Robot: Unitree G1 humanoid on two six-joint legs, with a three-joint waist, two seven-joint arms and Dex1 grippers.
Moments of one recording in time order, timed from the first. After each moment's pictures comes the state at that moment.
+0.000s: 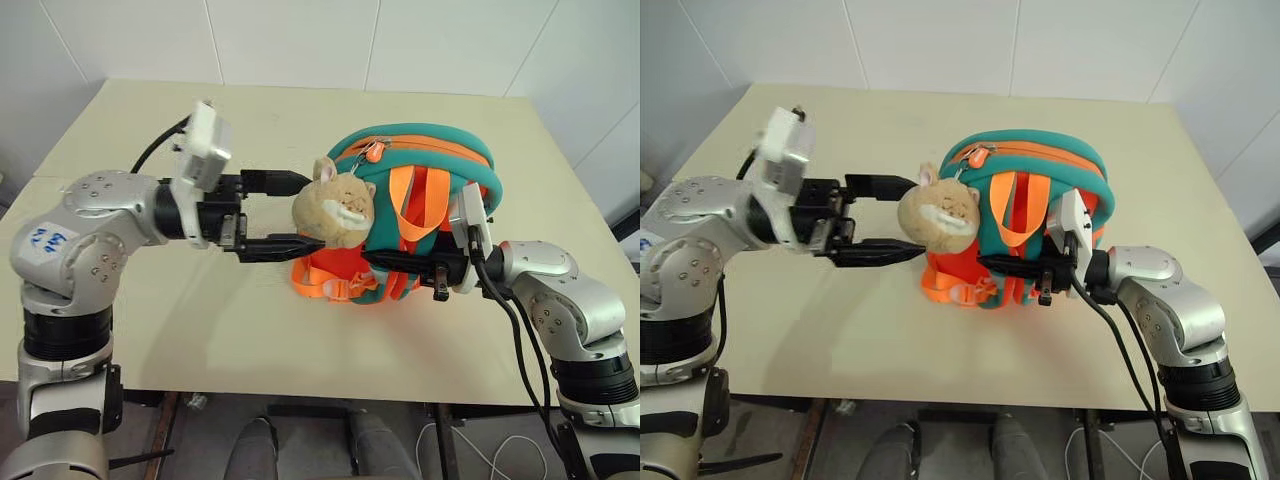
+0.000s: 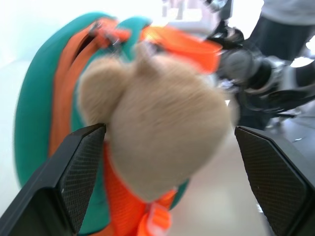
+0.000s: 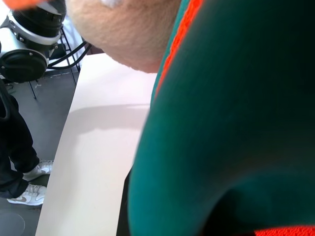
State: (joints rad) left arm -0.77 0.69 0.03 -0.30 -0.66 0.84 -0.97; right arm -0.49 -0.63 -0.01 -0.28 0.68 0.59 1.04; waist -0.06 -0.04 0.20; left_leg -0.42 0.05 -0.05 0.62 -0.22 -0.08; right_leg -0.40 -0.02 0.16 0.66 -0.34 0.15
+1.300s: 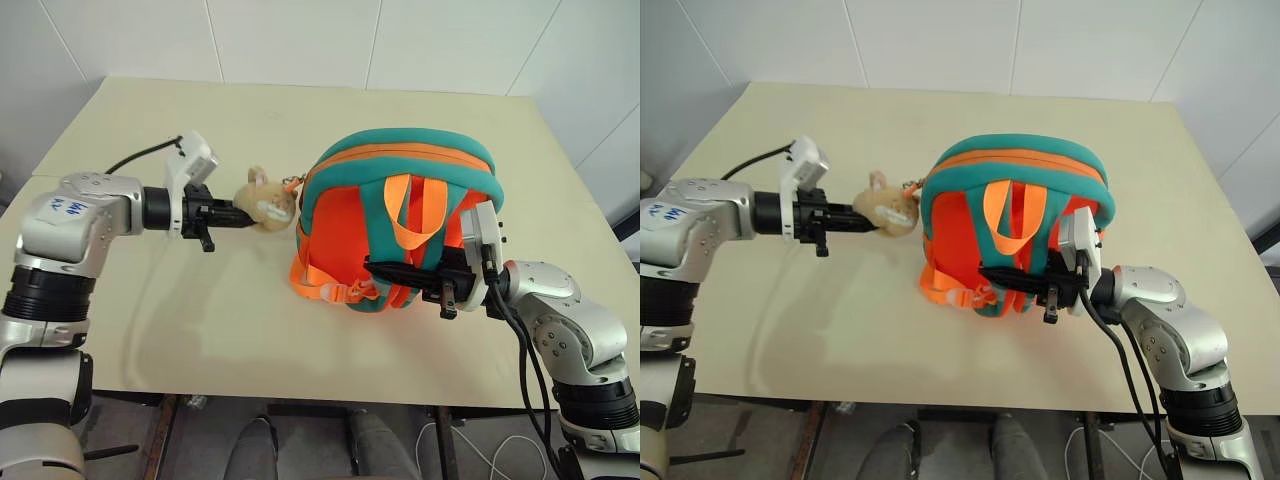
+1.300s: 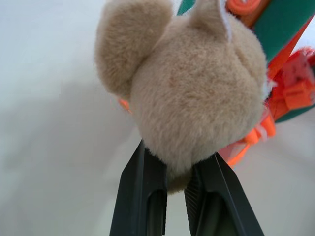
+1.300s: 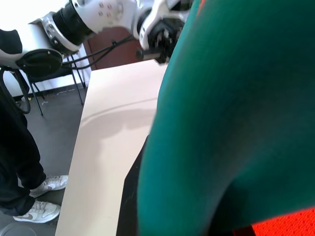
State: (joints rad) left arm -0.87 0.85 -0.17 0.17 -0.44 0.82 -1.05; right arm -0.38 -0.61 -0.05 -0.35 0.74 0.55 1.02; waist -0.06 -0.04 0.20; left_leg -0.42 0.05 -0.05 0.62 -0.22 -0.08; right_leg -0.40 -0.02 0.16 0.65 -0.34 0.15
